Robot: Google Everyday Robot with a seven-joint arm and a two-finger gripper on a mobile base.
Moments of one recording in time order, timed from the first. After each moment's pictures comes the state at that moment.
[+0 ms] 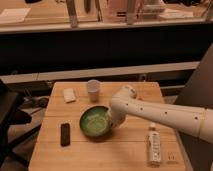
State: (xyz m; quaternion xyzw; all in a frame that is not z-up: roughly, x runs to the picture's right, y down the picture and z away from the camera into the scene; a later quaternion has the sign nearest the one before) arm 0.063 0.197 0.794 -0.23 -0.23 -0.48 0.82
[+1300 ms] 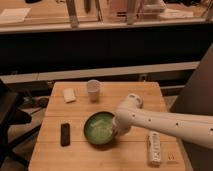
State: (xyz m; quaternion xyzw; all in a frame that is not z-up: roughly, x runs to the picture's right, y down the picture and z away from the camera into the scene) arm 0.071 0.224 0.769 -0.23 -0.21 -0.47 0.82
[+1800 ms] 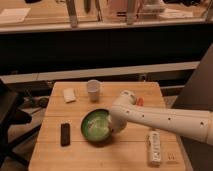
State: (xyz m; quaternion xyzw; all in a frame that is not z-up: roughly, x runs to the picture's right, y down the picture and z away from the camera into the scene) arm 0.038 0.218 0.774 -0.24 -0.21 -0.47 0.82
